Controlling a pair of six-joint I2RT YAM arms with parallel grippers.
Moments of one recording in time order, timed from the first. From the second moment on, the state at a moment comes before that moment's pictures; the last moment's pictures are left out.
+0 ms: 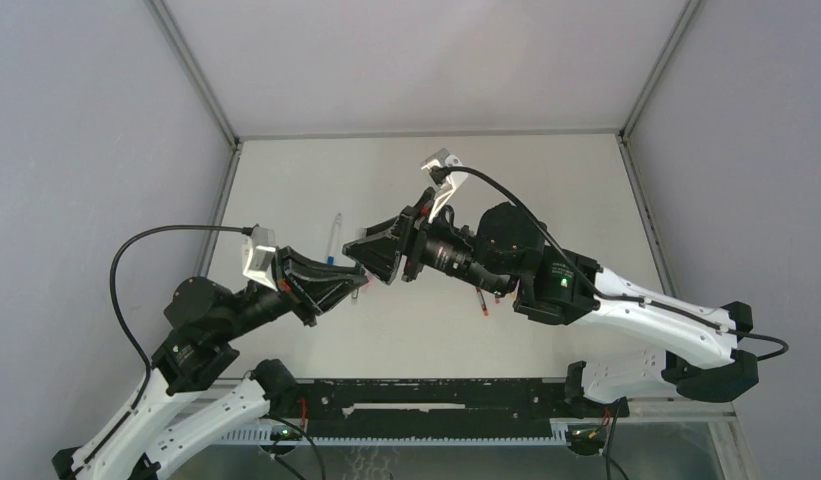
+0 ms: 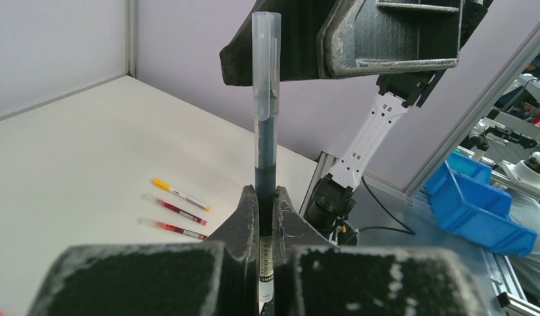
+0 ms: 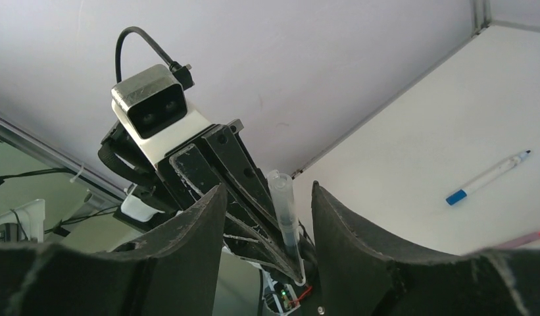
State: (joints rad) left arm -0.80 0.46 0.85 -0.17 0.36 -0.38; right arm 1.28 1.25 1.50 -0.21 0.16 0.54
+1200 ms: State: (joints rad) left arm -0.80 0.43 0.75 0.02 0.56 -0.56; right arm 1.30 1.13 1.28 -0.01 -0.04 0.42
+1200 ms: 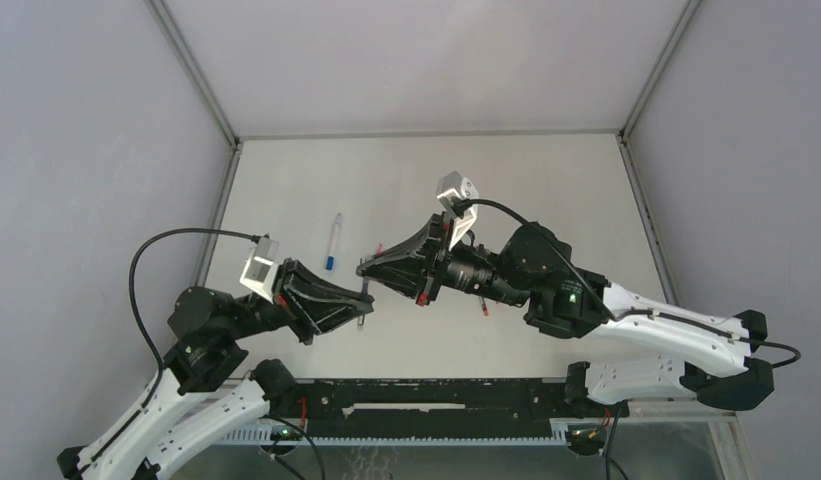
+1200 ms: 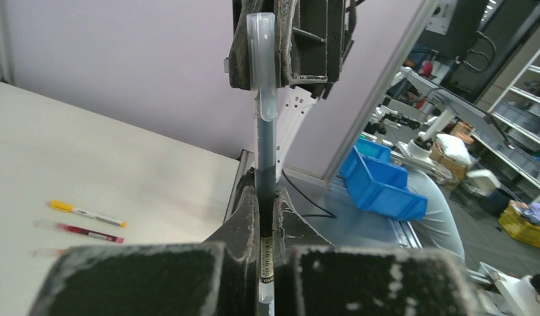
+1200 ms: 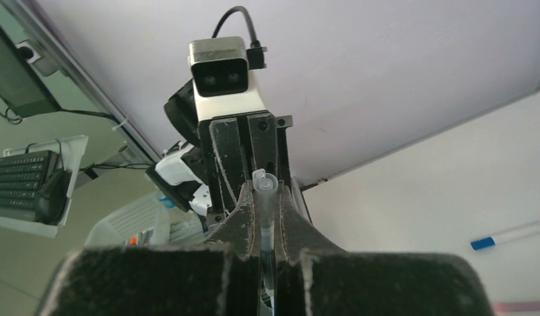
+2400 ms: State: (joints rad) left arm -0.80 0.49 0.77 0.06 0.57 -0.55; right arm 1.32 1.01 1.08 0.11 -0.12 0.42
